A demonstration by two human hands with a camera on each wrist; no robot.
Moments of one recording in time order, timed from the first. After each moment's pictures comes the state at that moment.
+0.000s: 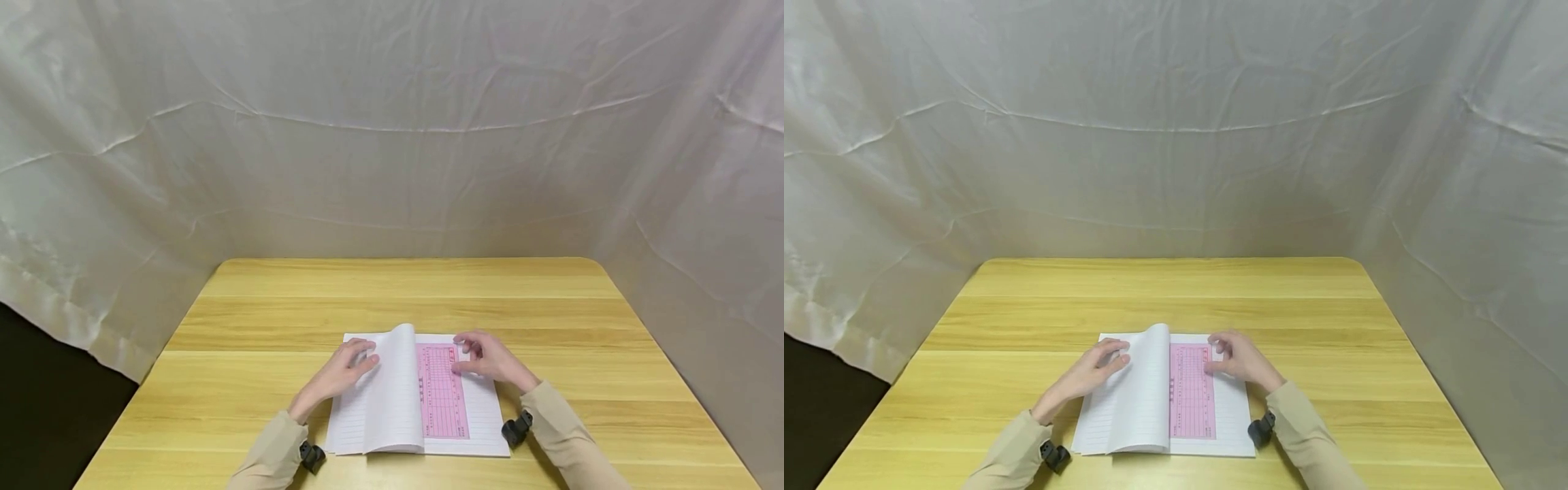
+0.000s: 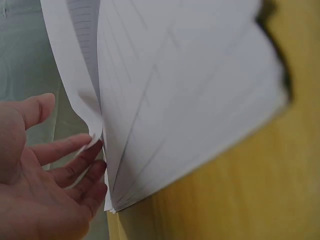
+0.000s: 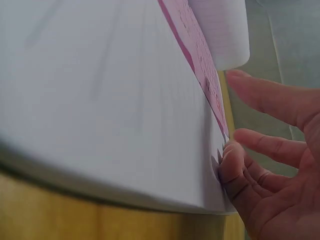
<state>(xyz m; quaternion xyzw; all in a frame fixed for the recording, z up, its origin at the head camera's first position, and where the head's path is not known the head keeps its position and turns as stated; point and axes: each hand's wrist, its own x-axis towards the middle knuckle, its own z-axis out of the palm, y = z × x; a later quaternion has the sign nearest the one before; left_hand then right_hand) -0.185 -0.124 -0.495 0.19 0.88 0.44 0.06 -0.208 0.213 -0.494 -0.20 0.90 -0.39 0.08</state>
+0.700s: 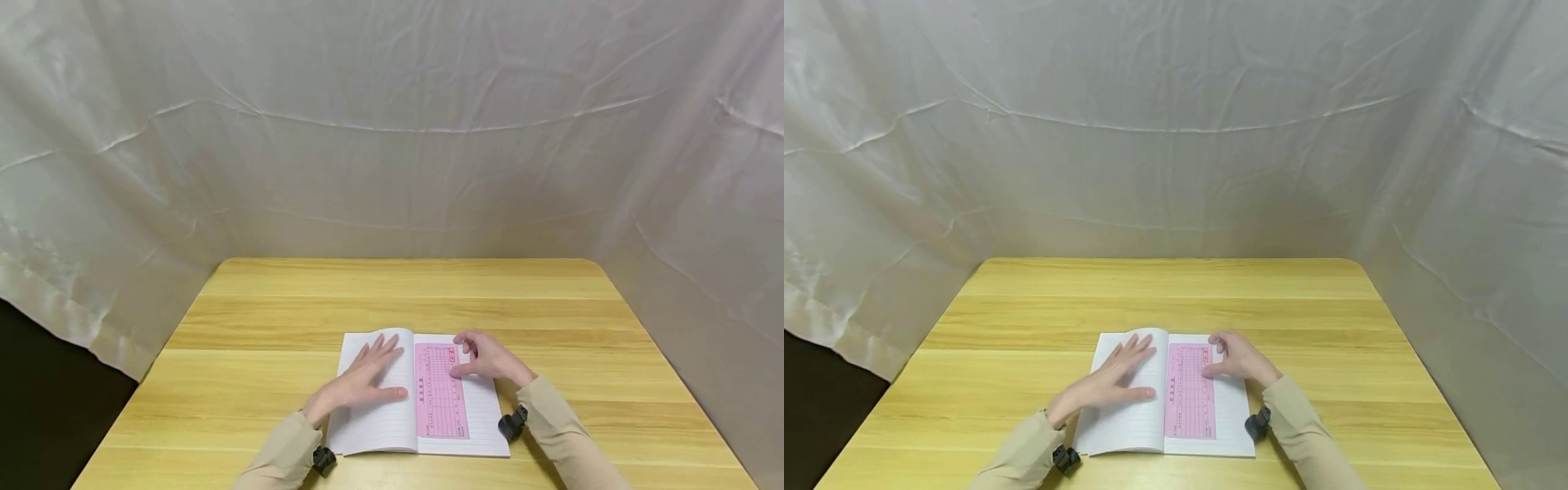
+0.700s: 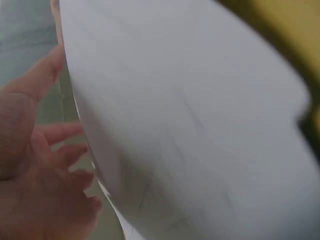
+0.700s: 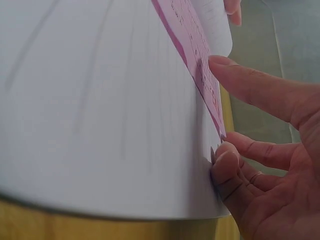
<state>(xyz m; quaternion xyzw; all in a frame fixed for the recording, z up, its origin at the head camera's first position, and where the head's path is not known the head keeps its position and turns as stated) -0.174 -0.099 -0.482 0.31 0.89 0.31 0.13 -0.213 0.205 -0.487 -0.17 0.90 -0.38 0.13</state>
